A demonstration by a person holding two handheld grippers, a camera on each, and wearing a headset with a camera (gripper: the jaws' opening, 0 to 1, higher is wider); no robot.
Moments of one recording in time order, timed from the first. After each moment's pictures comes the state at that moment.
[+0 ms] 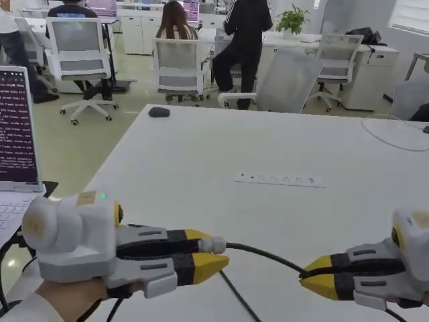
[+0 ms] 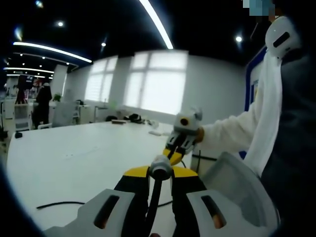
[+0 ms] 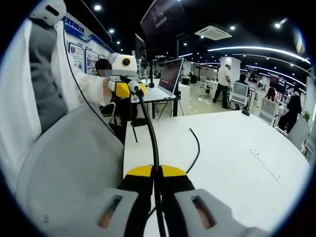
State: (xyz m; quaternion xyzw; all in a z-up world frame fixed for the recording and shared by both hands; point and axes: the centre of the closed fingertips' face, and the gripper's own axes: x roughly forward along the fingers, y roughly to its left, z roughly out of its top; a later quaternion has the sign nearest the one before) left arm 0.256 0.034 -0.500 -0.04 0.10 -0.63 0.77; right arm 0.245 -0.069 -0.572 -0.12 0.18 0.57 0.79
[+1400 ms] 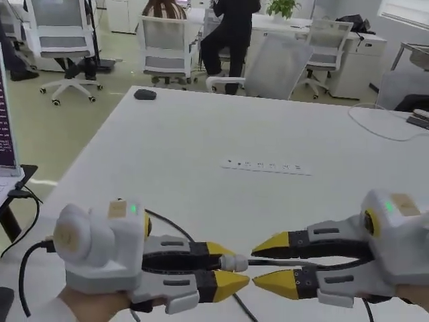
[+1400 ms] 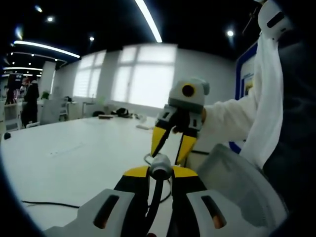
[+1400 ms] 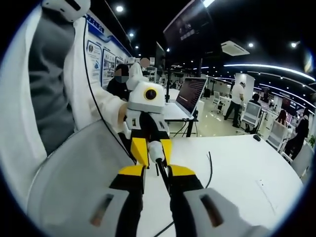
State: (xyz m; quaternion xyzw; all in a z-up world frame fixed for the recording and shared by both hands) left arm 0.232 -0.008 -0.527 -0.02 0.11 -0.67 0.73; right arm 0.221 -0.007 -0.522 -0.15 0.12 0.62 0.76
